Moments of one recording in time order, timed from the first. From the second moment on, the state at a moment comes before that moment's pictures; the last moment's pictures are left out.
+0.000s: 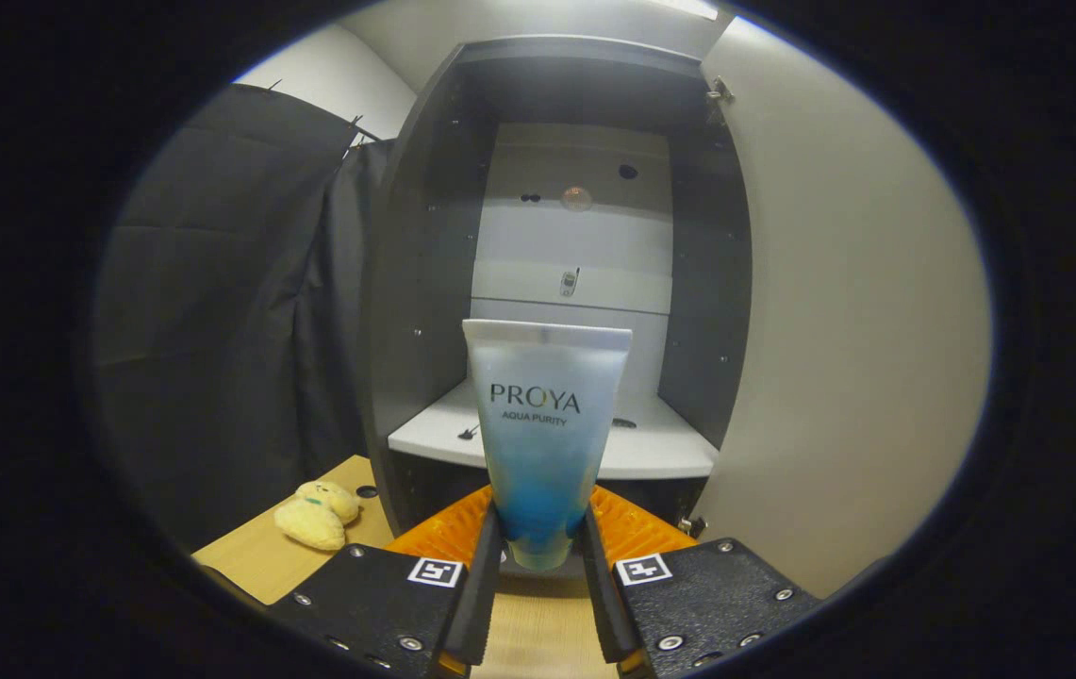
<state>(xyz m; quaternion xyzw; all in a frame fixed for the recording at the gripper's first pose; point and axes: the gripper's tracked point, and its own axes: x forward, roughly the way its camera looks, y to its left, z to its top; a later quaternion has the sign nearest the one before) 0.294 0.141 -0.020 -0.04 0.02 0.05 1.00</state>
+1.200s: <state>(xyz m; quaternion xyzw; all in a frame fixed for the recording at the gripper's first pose) 0.506 0.153 -0.020 -0.02 0.06 0.06 1.00</state>
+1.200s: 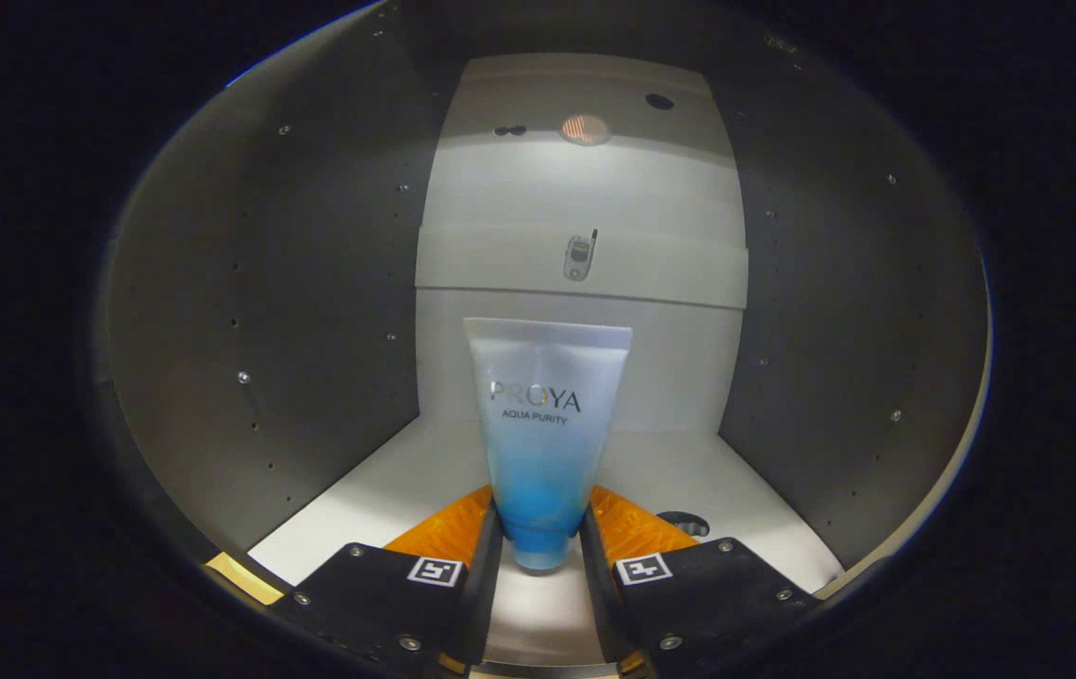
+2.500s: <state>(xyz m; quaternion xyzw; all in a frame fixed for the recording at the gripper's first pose) 0.421 0.148 0.025 0.00 -0.01 0.06 1.00</state>
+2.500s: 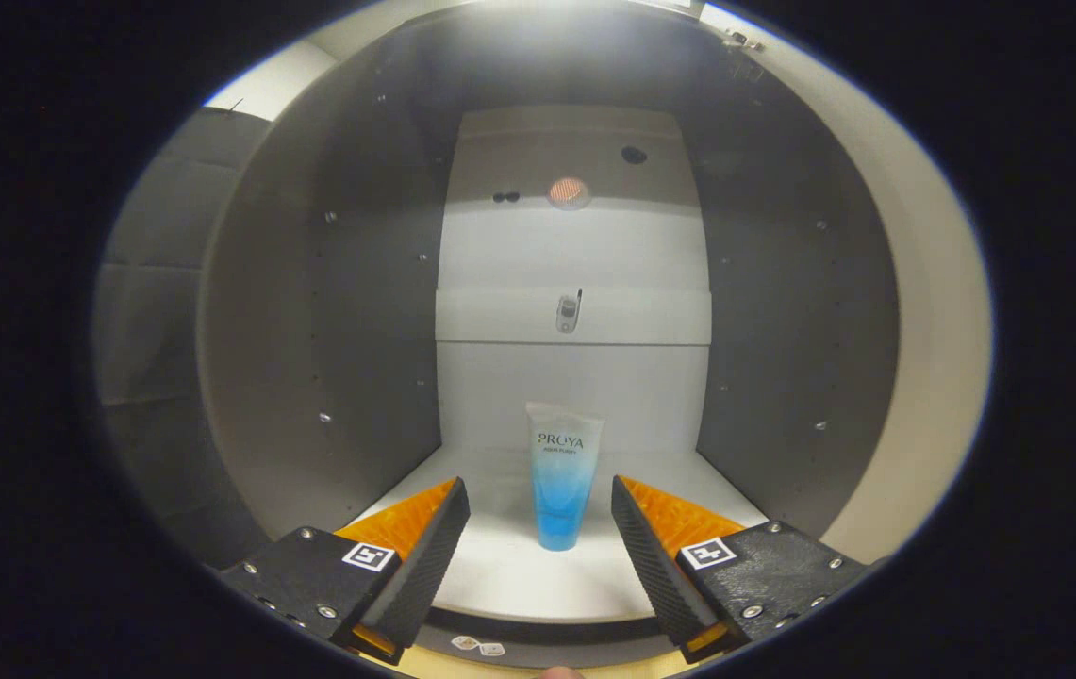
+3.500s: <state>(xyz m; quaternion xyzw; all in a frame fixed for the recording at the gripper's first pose) 0.114 0.139 0.038 0.01 0.00 0.06 1.00</state>
